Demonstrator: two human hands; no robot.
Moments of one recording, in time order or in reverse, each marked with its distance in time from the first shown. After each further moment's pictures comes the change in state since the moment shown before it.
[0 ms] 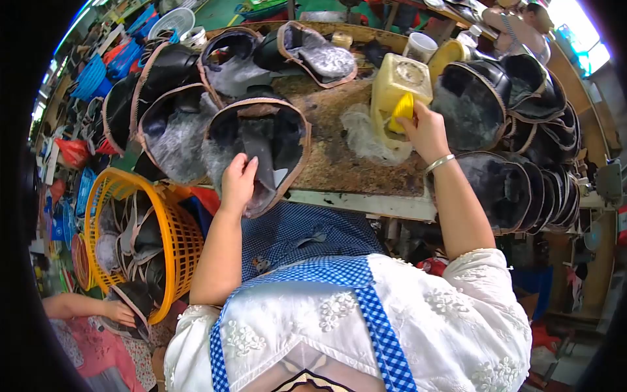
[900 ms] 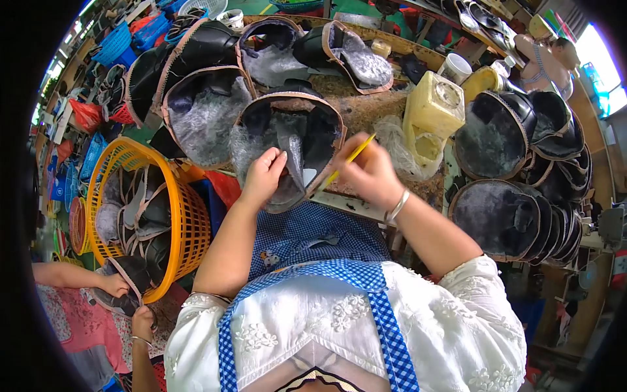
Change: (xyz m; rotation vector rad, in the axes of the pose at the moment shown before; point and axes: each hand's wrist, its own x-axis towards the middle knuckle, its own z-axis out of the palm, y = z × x) left_hand -0.004 -0.003 -0.003 -0.180 -0.113 -0.051; right_hand -0.063 -0.109 0.097 0.854 -0.565 0.116
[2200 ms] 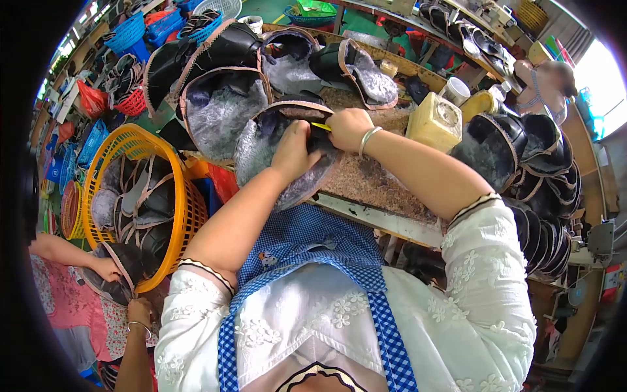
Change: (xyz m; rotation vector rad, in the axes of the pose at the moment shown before) left_hand 0.041 0.039 0.020 0.523 -0.166 0.236; right_hand 0.110 -0.017 0.015 -1.622 -0.394 -0.246
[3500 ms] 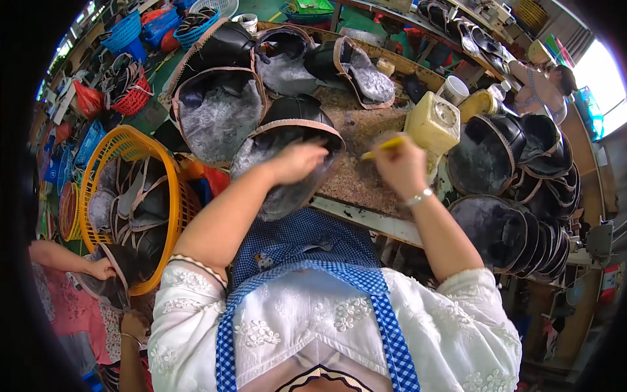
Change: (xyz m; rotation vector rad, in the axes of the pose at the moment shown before) left_hand 0.010 -0.037 0.018 0.054 -0.246 0.357; right_hand -0.116 0.018 0.019 0.577 0.697 0.442
